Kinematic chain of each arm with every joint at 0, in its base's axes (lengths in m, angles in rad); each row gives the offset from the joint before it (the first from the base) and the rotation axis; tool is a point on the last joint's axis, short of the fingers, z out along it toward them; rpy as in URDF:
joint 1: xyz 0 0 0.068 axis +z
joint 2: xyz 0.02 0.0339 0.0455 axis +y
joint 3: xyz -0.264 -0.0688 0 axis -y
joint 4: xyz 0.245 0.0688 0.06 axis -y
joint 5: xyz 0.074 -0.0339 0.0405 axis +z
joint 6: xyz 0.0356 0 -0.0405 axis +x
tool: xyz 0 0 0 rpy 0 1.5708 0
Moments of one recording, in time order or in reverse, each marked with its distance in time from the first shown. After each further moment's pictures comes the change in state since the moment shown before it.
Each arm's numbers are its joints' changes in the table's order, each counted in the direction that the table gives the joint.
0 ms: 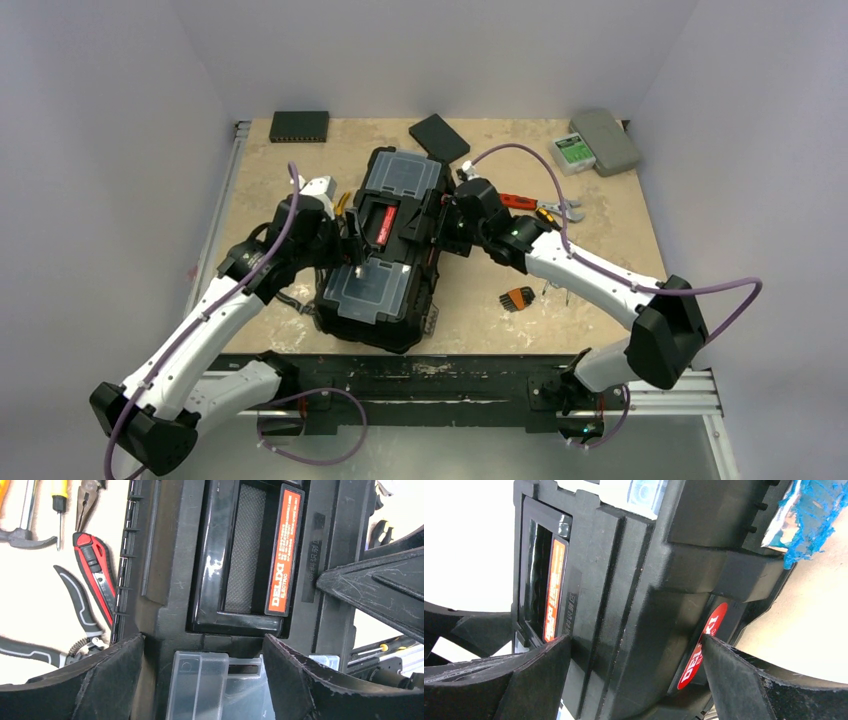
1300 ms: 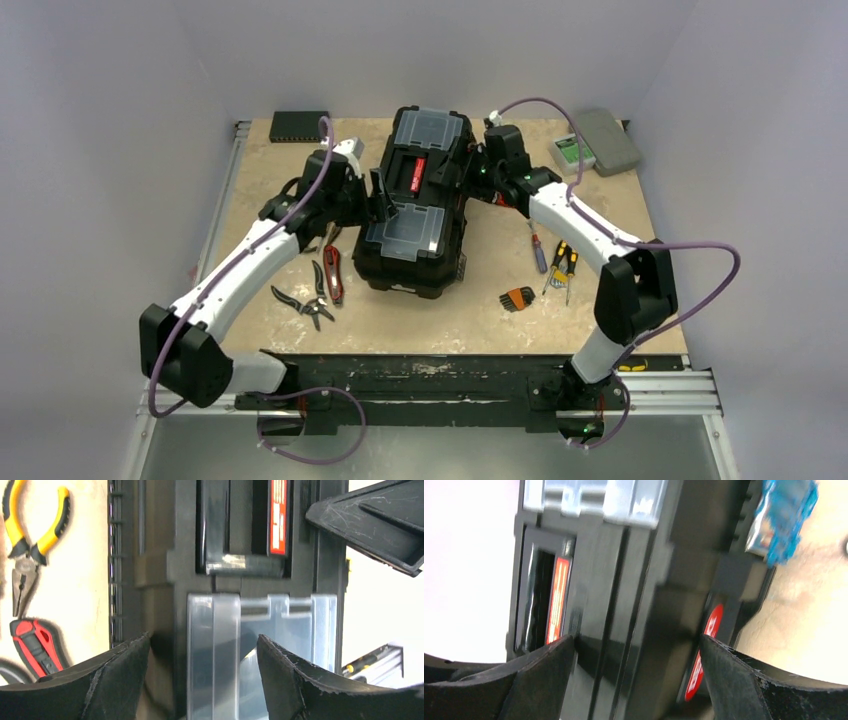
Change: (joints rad) left arm 0.078 0.386 0.193 0.271 -0.150 0.013; right arm -0.318 0.272 0.295 -0.008 0.129 -0.201
